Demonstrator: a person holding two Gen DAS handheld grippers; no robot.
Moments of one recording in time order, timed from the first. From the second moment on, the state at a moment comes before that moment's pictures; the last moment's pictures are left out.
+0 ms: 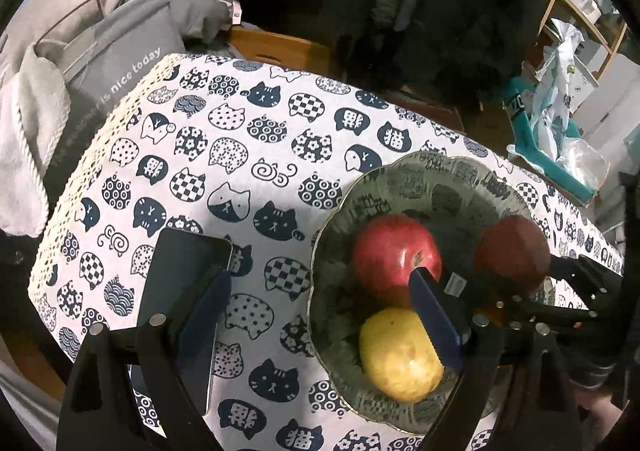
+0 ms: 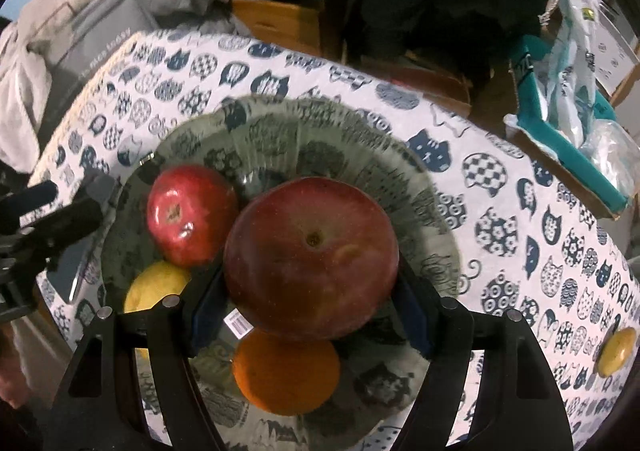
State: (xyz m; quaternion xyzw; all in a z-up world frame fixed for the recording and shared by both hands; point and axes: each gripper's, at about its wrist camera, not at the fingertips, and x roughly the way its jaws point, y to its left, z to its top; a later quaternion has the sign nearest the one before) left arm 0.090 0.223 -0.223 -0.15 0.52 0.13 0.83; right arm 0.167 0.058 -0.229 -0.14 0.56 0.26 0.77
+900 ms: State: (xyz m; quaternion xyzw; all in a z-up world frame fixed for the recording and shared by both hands) left arm 0.074 0.214 -0.206 -0.13 0.52 0.12 0.84; right arm 0.168 0.061 -0.226 -0.13 0.55 0.27 0.78
